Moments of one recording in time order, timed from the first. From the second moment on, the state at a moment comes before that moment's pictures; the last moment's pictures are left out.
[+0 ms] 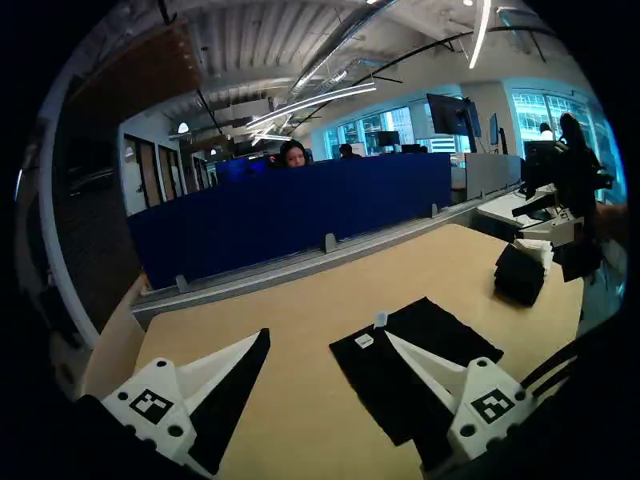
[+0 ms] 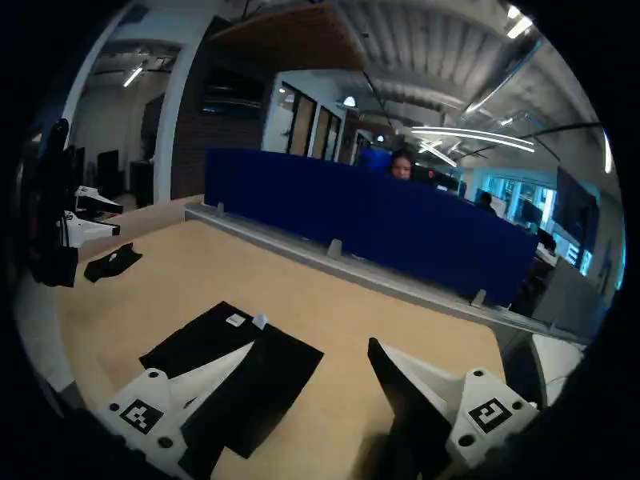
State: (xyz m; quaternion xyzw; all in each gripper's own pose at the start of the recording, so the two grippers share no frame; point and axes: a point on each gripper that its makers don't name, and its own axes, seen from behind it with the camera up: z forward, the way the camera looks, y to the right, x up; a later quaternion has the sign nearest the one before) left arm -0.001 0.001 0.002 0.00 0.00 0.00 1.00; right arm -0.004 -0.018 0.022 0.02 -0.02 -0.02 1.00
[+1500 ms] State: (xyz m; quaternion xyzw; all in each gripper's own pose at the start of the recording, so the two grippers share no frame) left arm -0.204 0.113 0.040 -0.14 -0.17 0.05 0.97; right arm -0.187 -0.099 0.037 0.11 -0.17 -0.04 0.98
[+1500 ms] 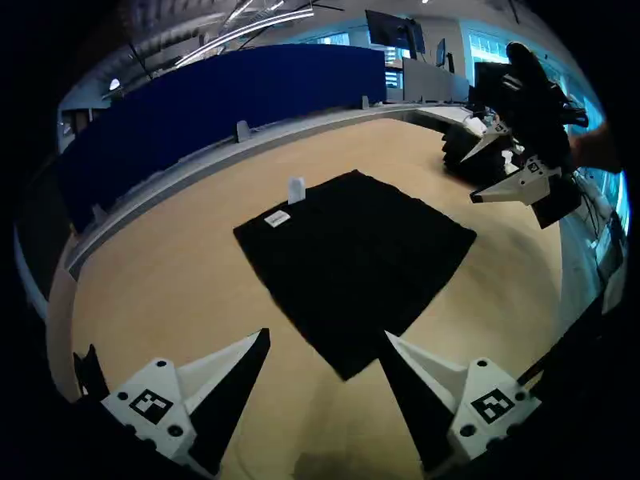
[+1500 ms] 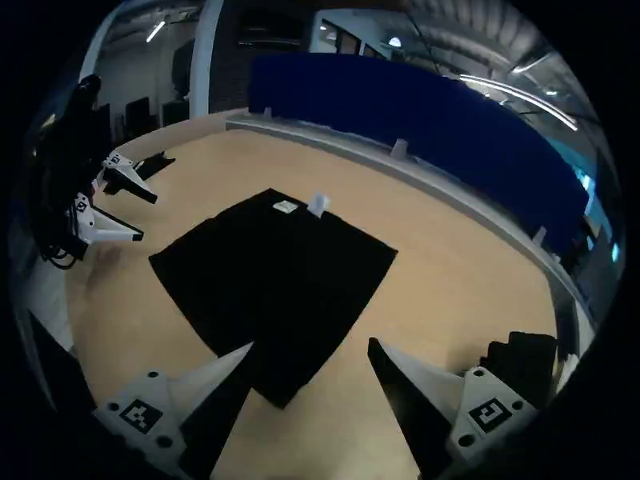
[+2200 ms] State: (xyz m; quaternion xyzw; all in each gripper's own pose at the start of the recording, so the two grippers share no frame) left arm -0.257 0.134 0.045 -0.16 -0.25 0.02 0.95; right arm -0.250 -0.120 0.010 0.13 -0.23 -0.02 0.96
